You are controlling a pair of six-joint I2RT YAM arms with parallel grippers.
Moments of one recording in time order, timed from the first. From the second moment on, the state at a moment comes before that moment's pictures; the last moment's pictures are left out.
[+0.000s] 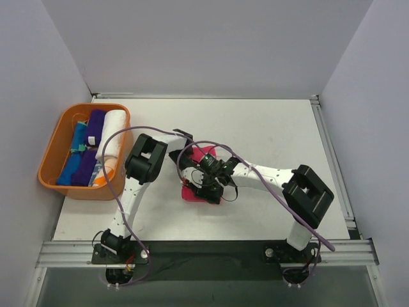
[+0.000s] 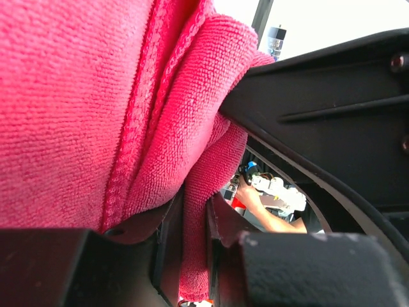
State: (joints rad) left arm -0.51 2.51 1.77 -1.49 1.07 0.64; right arm 0.90 1.73 1.07 -0.53 -0.17 -0.51
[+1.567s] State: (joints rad) left arm -0.13 2.25 2.01 -1.25 0.84 0.58; right arm 0.68 2.06 1.41 -0.98 -0.69 -0.52
